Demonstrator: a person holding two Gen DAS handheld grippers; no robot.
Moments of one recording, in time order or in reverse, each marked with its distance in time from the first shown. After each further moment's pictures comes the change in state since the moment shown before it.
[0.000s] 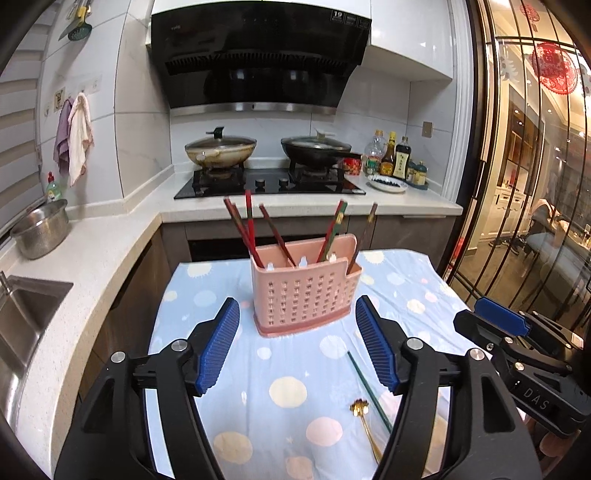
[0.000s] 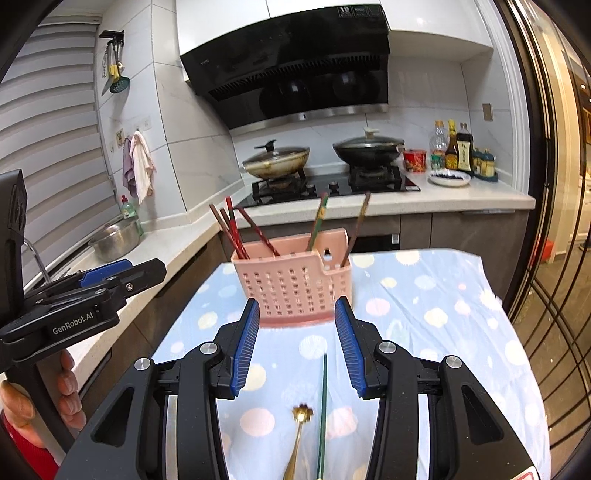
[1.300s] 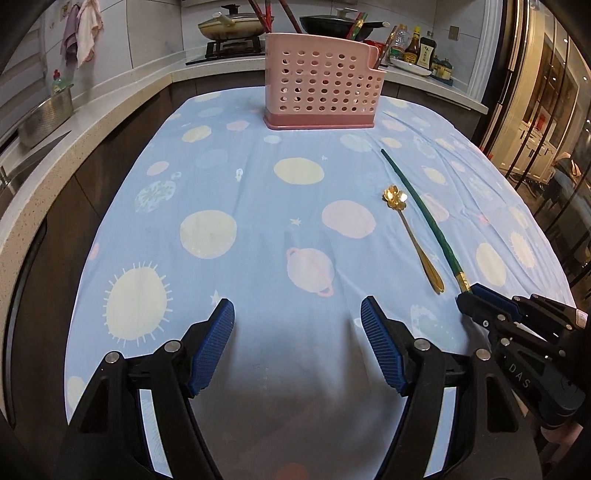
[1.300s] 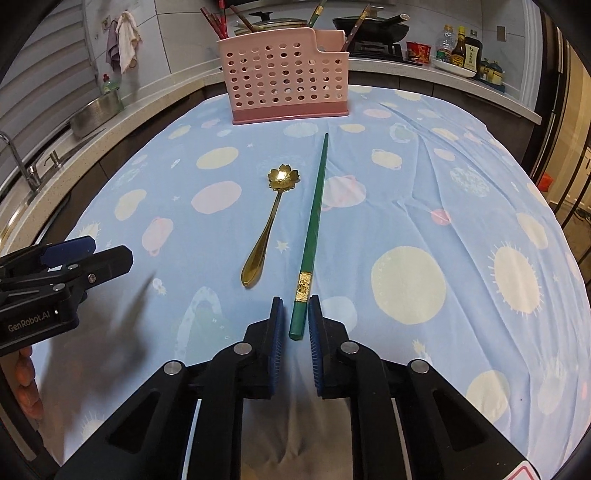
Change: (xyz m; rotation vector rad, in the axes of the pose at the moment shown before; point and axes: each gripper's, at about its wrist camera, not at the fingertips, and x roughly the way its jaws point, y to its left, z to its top) left arm 0.024 0.000 -0.191 -0.045 0.380 0.059; right arm 0.039 -0.009 -0.186 -0.072 0.398 -0.074
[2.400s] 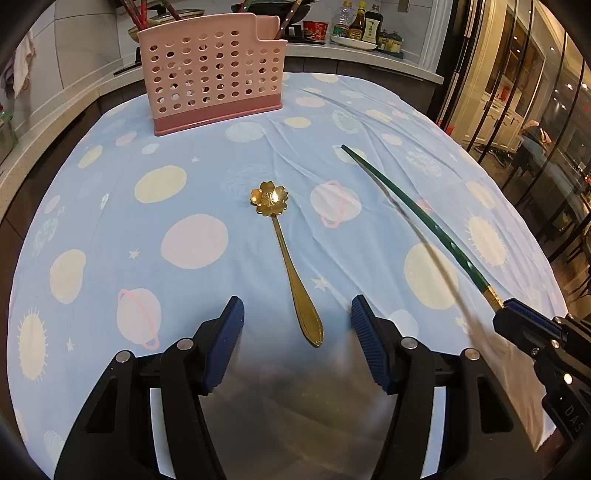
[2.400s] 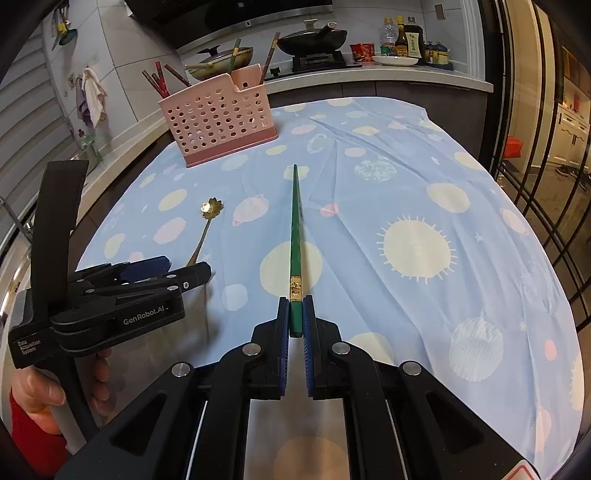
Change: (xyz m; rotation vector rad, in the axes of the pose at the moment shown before) left arm 0.045 -0.098 0.020 0.122 0.039 -0.115; right arm -0.053 -0.077 -0.017 0.175 -0.071 0.000
